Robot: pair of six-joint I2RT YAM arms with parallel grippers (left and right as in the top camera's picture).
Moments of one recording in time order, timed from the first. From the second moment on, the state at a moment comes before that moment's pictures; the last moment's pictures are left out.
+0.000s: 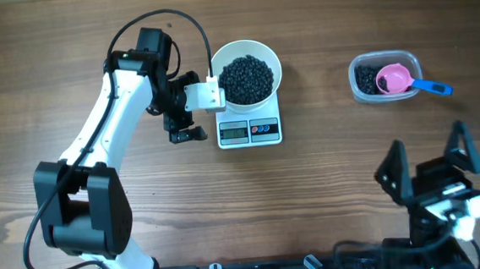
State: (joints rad) left arm -0.20 1.83 1.44 -1.08 0.42 1.35; right arm -0.07 0.01 0.01 0.76 -0.17 0.25
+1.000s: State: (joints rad) left arm -0.20 1.83 1.44 -1.08 0.42 1.35; right arm -0.07 0.01 0.01 0.02 -0.26 0.01
